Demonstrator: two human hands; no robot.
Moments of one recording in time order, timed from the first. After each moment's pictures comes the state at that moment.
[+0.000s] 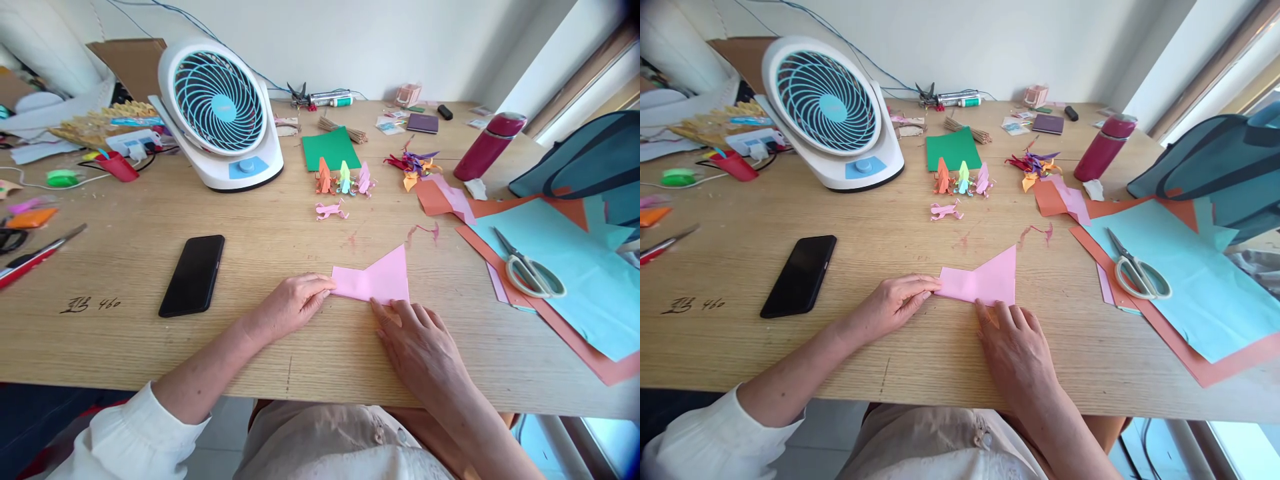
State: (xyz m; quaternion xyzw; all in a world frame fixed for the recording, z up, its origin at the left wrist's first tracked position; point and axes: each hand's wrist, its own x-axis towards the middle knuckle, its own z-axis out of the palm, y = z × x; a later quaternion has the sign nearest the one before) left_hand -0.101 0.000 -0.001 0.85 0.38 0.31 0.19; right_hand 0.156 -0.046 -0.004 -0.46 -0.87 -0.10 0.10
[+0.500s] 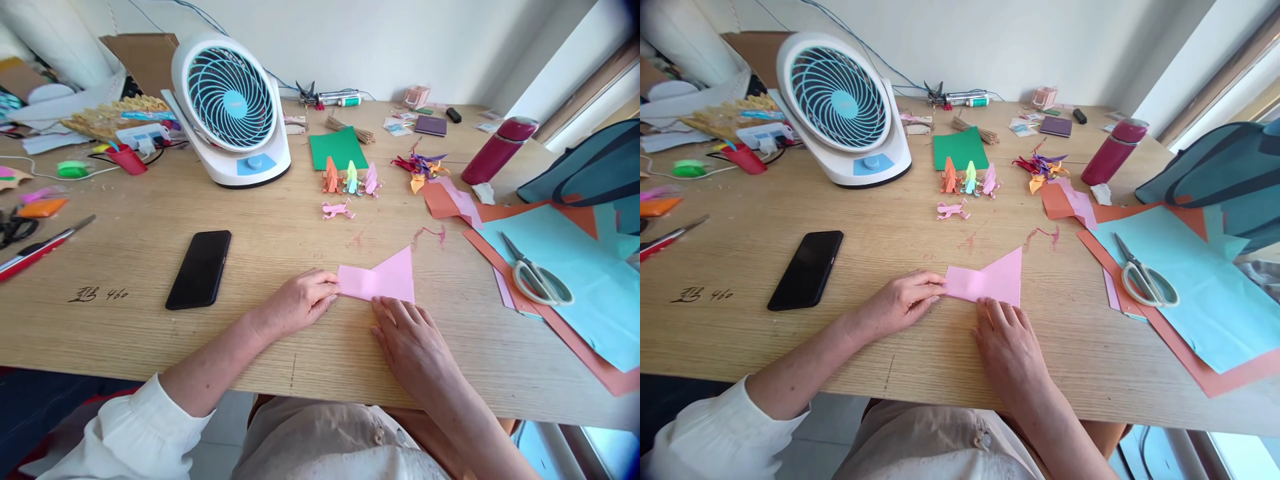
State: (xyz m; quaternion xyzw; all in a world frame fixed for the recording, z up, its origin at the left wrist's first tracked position) left_hand -0.100 0.000 -0.005 0.88 0.37 0.27 0.14; right_hand 0.144 -0.040 -0.005 -0.43 -0.89 -0.10 0.11
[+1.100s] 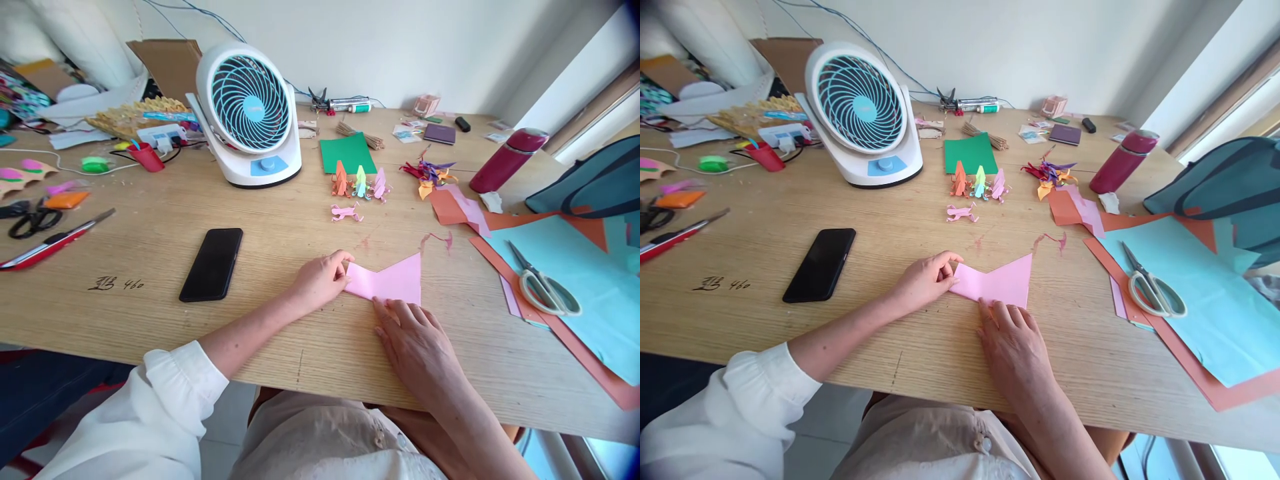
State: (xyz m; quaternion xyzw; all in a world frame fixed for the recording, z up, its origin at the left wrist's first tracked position) left_hand -0.074 0.030 0.000 0.74 0.58 0.23 0.26; right_hand 0.143 -0.039 -0.006 -0.43 -0.89 -0.09 0.11
